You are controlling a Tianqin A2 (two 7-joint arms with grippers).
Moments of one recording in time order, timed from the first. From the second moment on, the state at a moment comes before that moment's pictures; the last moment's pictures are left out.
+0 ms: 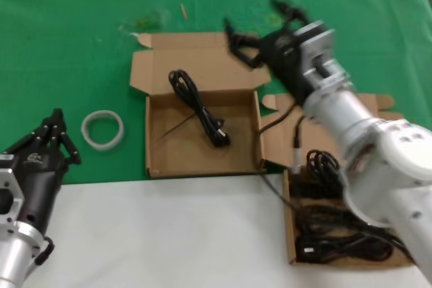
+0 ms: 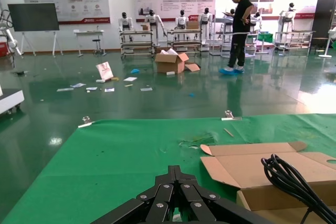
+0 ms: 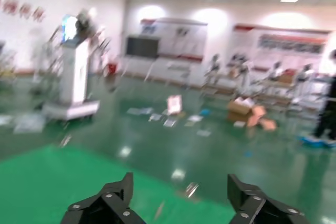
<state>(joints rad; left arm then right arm) 0.00 -0.30 1.60 -1.60 -1.80 0.00 0.00 0.64 0.23 -2.08 1.16 2.19 -0.05 -0.41</state>
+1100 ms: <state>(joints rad) 0.00 -0.30 1.60 -1.60 -1.80 0.00 0.00 0.39 0.28 -1.89 1.37 2.06 -0.03 -0.24</state>
